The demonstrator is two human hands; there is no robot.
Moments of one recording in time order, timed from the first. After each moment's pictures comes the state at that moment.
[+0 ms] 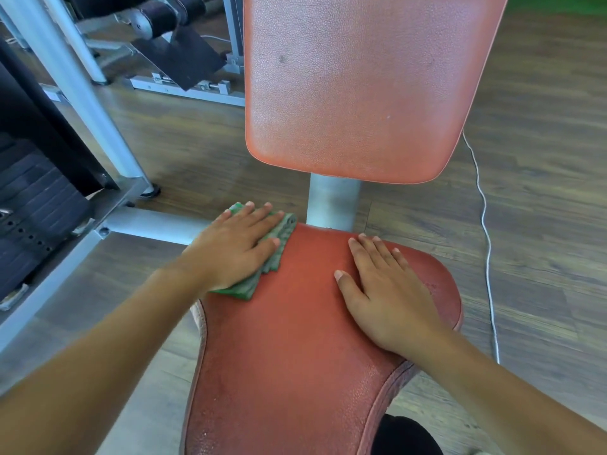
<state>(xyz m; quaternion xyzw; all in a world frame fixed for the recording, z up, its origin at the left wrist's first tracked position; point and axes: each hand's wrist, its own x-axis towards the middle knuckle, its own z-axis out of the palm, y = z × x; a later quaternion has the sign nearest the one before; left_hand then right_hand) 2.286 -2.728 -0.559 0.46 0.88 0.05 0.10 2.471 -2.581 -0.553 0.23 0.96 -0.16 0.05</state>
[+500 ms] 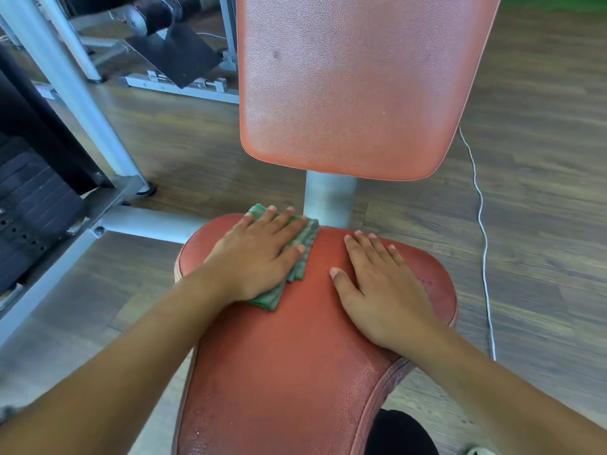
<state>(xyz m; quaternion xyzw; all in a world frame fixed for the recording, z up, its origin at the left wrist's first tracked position) 2.317 -2.705 -0.556 0.49 0.87 0.03 0.09 2.470 -2.581 -0.553 0.23 0.96 -0.16 0.05</state>
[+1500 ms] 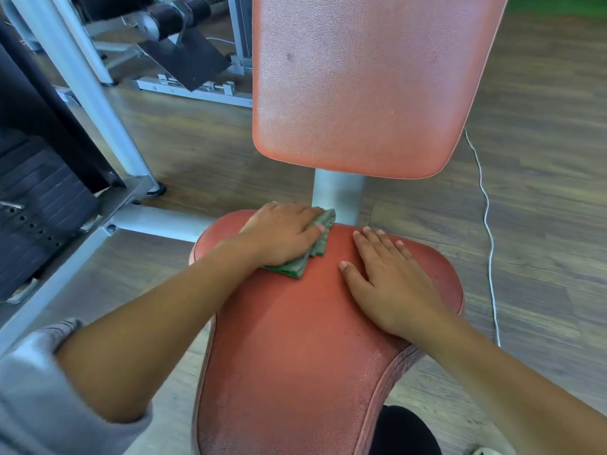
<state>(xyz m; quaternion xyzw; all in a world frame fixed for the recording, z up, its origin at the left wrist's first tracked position) 2.293 -2.674 -0.567 0.52 0.85 0.04 0.08 2.471 -2.580 -0.549 0.22 0.96 -0.16 0.05</state>
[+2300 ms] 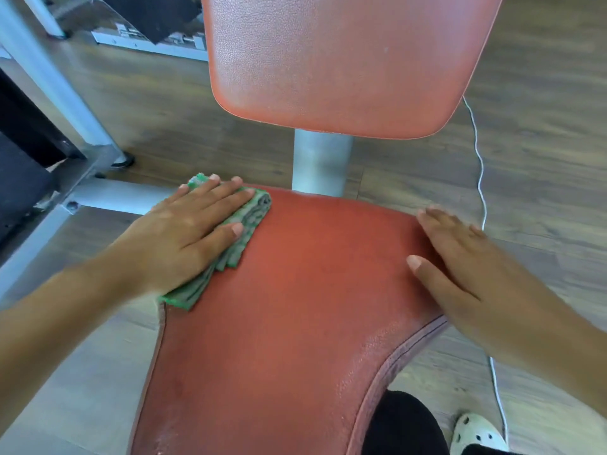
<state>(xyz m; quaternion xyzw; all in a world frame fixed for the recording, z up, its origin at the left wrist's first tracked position) 2.298 -2.757 -0.554 0.49 0.85 0.14 0.11 2.538 -2.528 -0.540 0.23 0.96 -0.18 0.05</state>
